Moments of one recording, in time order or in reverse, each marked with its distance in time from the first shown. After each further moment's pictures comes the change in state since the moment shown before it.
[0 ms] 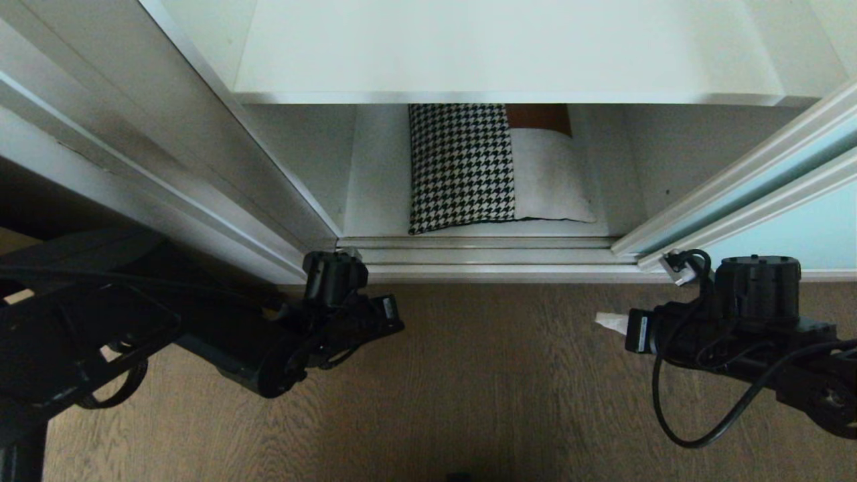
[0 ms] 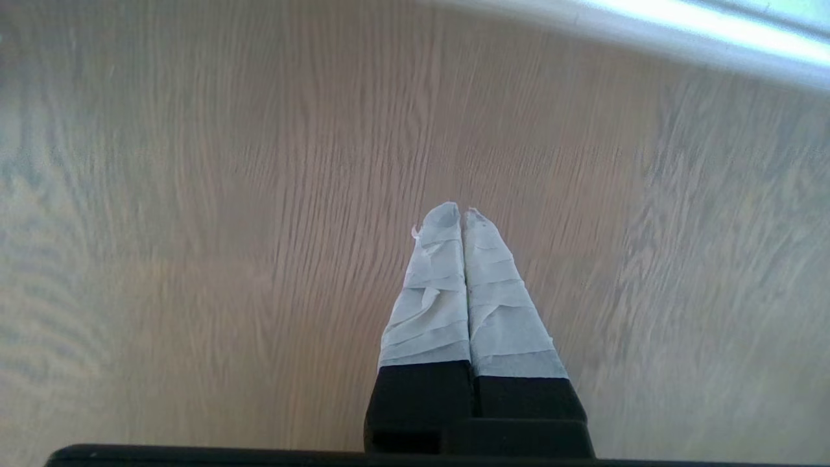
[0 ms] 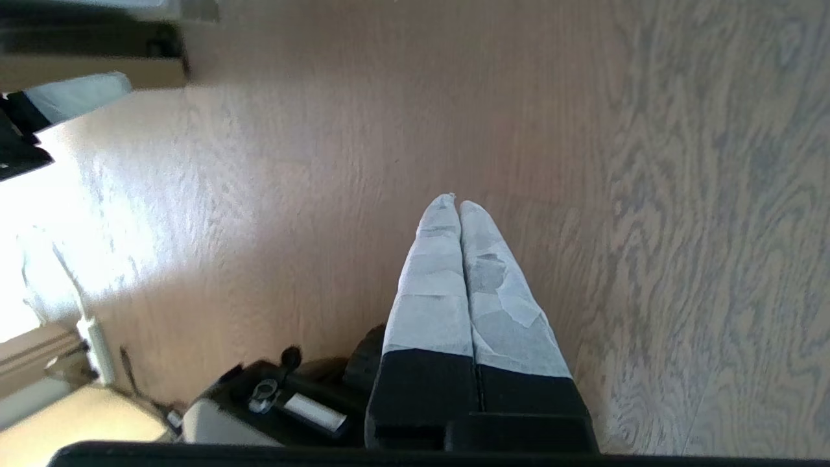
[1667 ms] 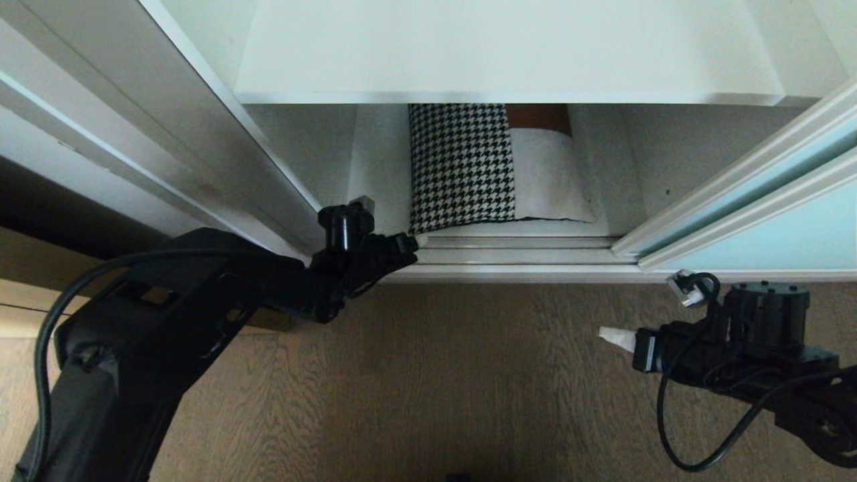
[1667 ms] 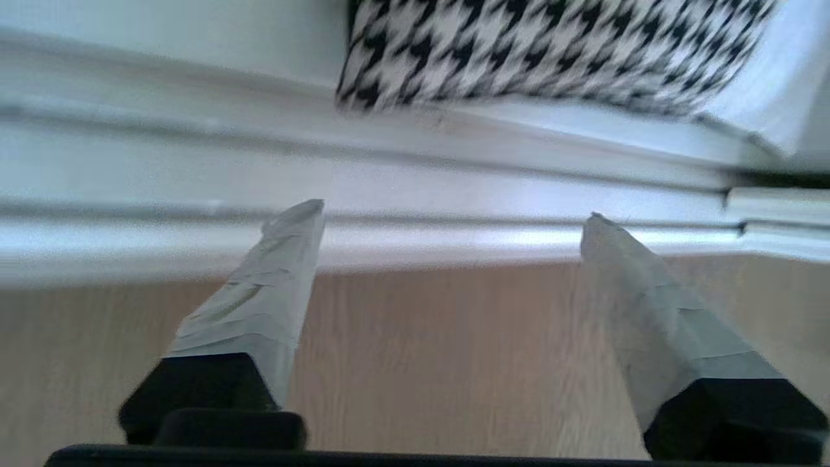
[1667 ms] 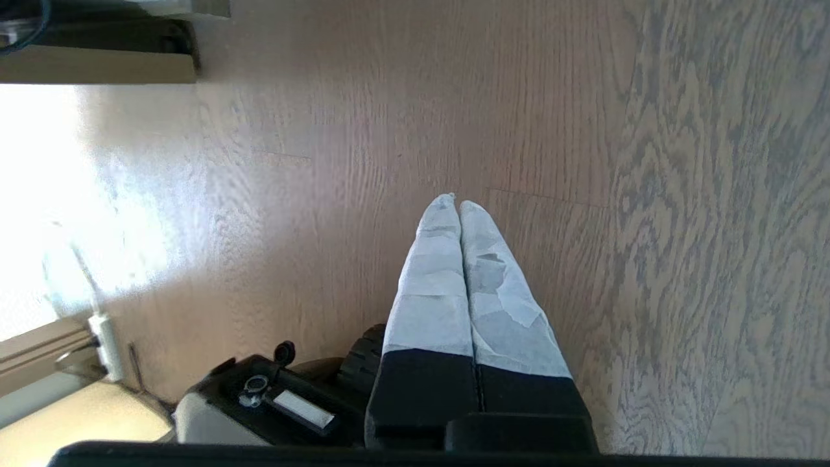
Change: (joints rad) left arm 0.101 0.320 -0.636 0.004 -0.211 0.006; right arm -0.057 0.075 0.140 -0.229 0.102 -0.005
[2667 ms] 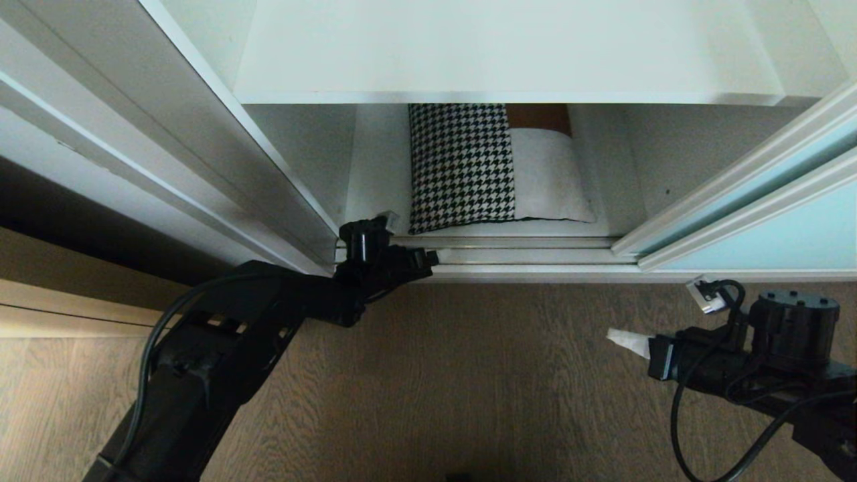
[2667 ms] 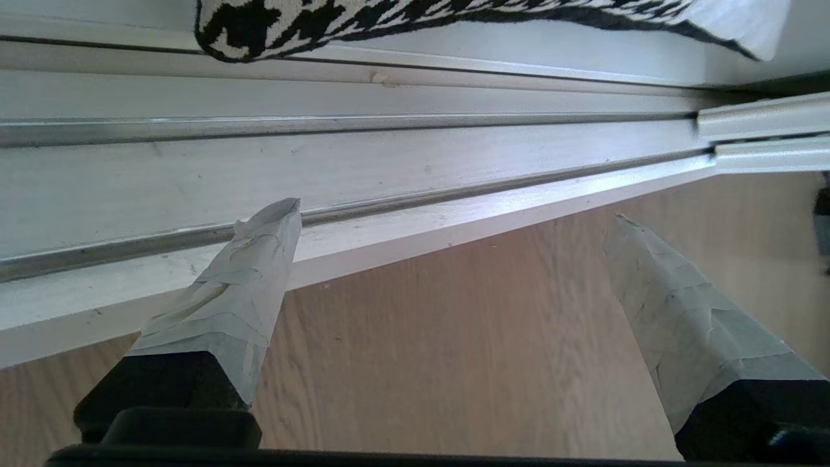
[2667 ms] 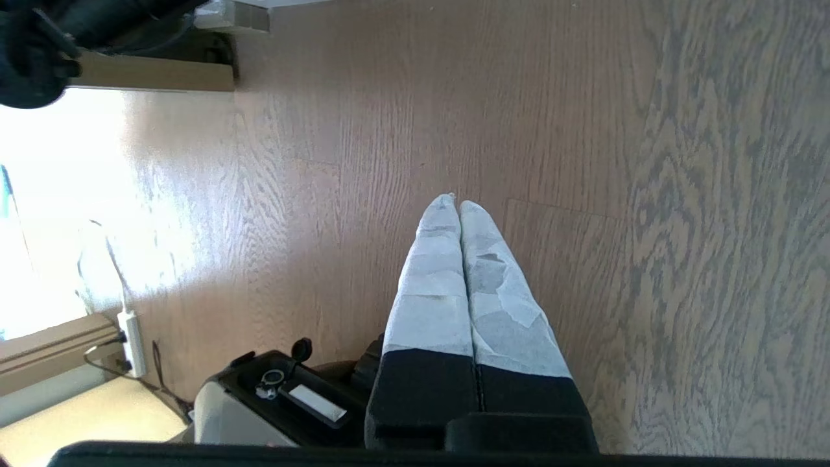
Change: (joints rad) left arm 0.001 0.235 -0.305 0.042 -0.207 0.069; right arm -0.041 -0.007 0.092 -0.143 0.087 0.006
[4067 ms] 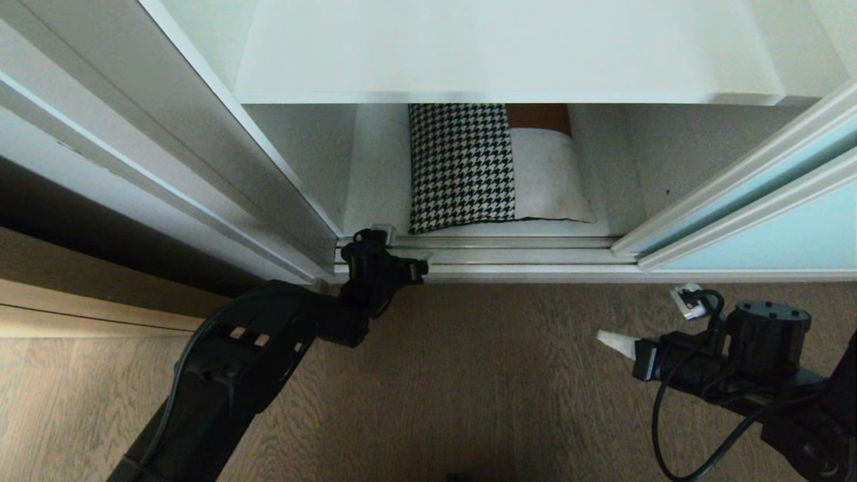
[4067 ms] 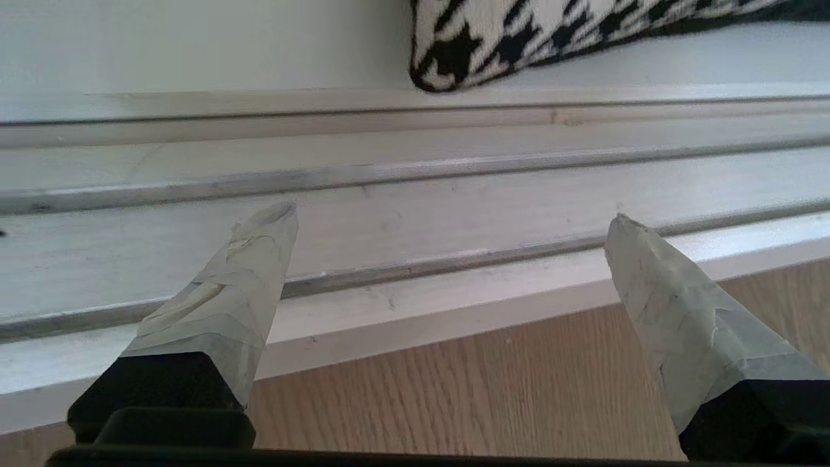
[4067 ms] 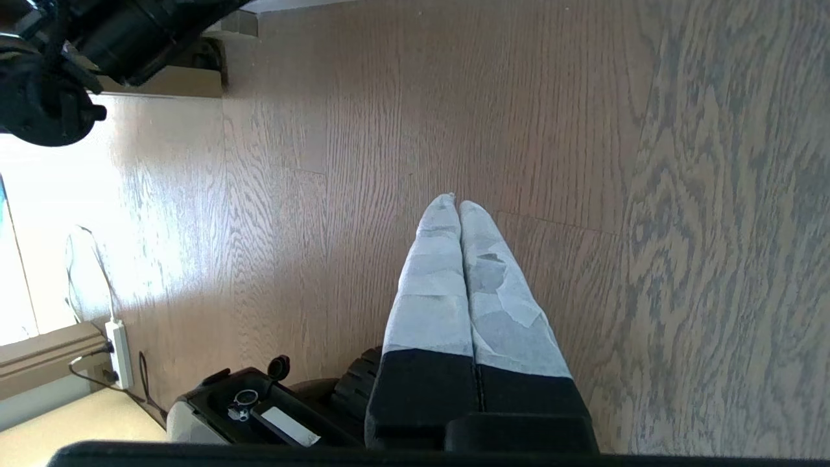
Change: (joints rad) left arm 0.000 0.101 -0.001 -0.204 0.300 0.247; right arm 0.000 0.161 0.003 -0.185 -0.001 0.004
